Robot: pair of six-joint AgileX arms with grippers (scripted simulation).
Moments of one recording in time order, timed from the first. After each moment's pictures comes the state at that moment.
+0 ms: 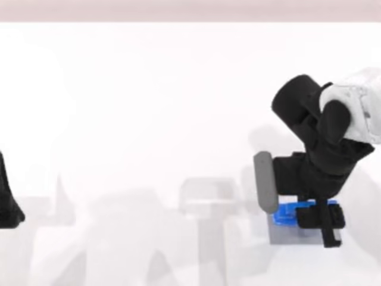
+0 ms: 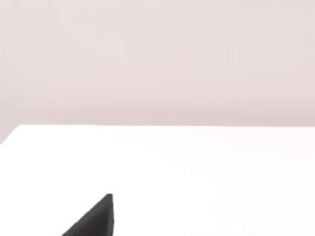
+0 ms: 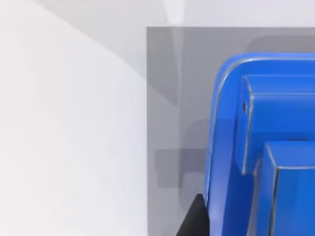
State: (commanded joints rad) left arm 0.00 0.00 0.00 0.00 0.00 0.00; right arm 0.55 1.80 1.10 -0.85 0.00 -1.02
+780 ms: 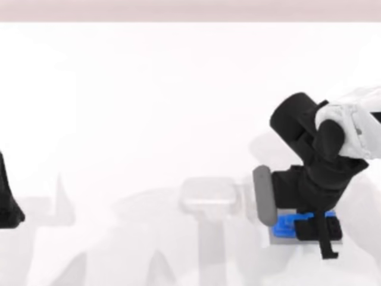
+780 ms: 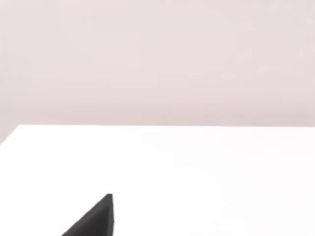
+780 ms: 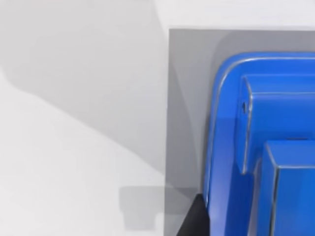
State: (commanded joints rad) left arm 0.00 0.00 0.00 0.00 0.00 0.00; right arm 0.55 1.84 1.03 -0.75 0.00 -1.02
